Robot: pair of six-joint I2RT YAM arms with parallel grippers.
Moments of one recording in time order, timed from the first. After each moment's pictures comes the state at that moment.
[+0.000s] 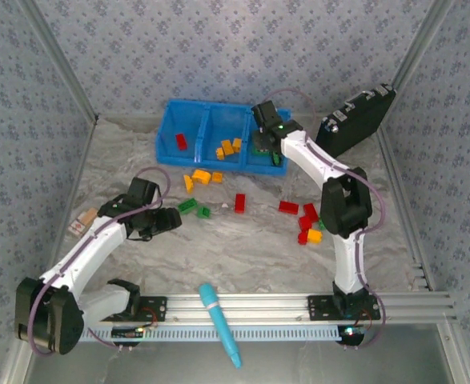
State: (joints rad) left arm -0.33 1.08 0.73 -0.79 0.14 -0.61; right arm 0.47 2.08 1.86 -0.68 0.28 0.26
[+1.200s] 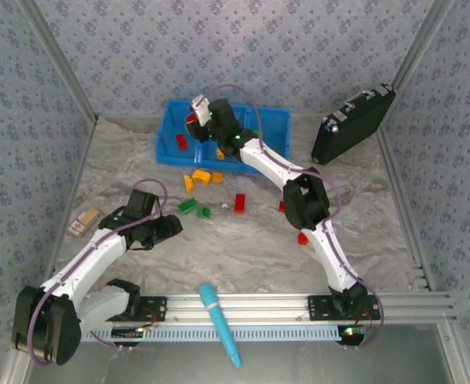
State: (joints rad) left arm -0.33 1.02 0.58 -0.68 0.17 -0.71; right arm 0.66 2.44 2.24 -0.13 -0.13 -0.05
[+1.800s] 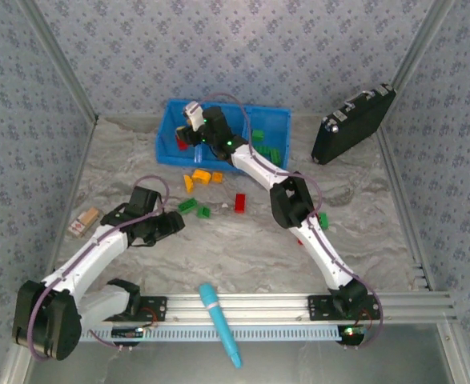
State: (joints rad) left arm -0.35 1.05 0.62 -0.66 0.17 -0.73; right arm 0.66 2.69 2.50 -0.07 -0.20 -0.04
